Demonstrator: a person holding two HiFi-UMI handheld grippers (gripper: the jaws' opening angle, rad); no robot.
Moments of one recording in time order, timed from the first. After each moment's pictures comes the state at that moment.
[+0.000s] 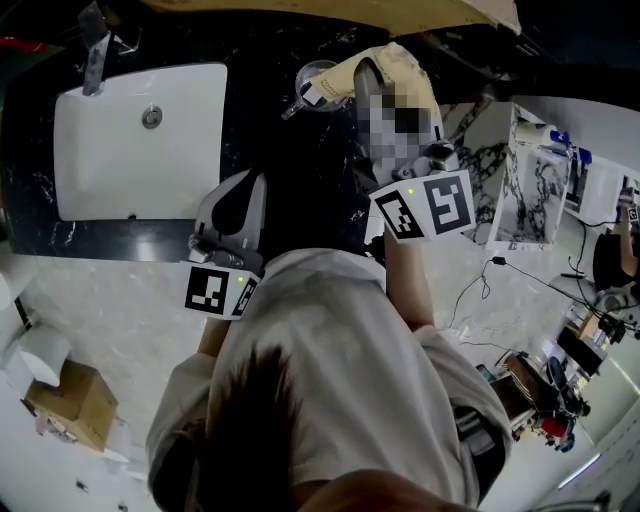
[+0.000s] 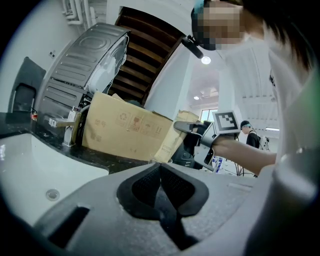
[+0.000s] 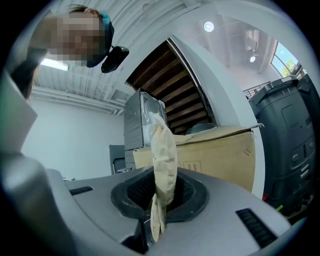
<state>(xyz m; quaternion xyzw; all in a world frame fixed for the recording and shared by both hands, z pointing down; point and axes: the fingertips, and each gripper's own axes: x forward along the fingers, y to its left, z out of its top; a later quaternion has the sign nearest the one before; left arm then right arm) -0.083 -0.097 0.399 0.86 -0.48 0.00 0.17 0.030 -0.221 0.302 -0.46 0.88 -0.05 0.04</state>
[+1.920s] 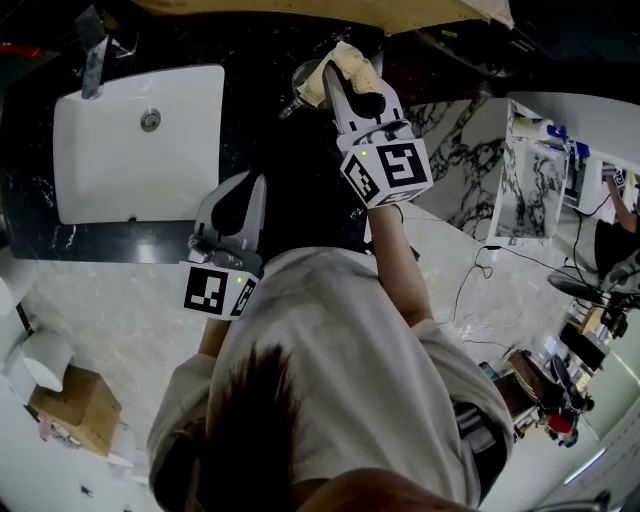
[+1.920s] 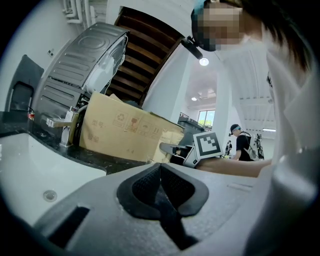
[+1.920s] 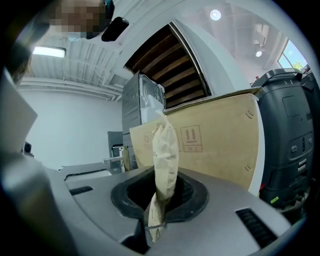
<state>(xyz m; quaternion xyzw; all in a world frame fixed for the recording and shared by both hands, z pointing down) -0.081 -0.094 0.395 0.87 -0.47 -0.01 0.17 0.018 -0.239 0.385 -0.48 0.88 -0.08 -0.03</state>
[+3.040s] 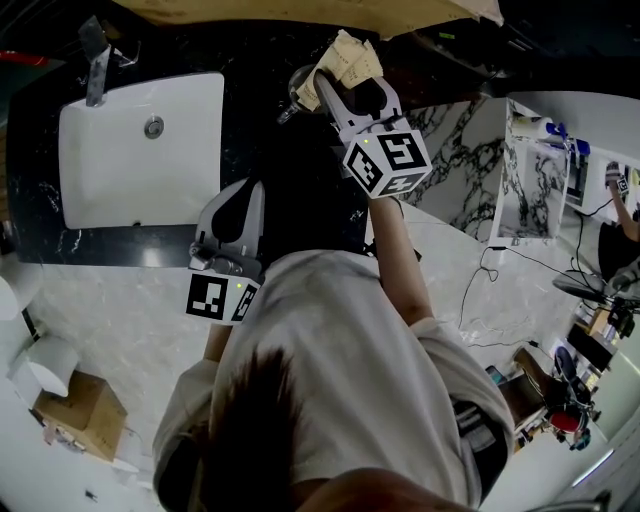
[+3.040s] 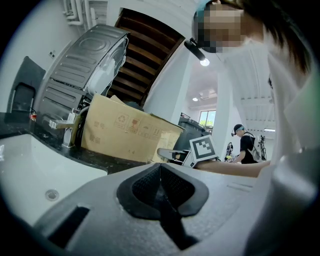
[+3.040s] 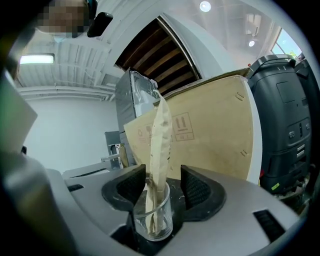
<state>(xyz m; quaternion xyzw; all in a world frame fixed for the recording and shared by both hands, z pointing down) -0.084 -0.089 0.391 0.86 -0.48 -0.01 0.17 0.030 -0.248 0.408 -0.48 0.87 -0.13 -0.03</state>
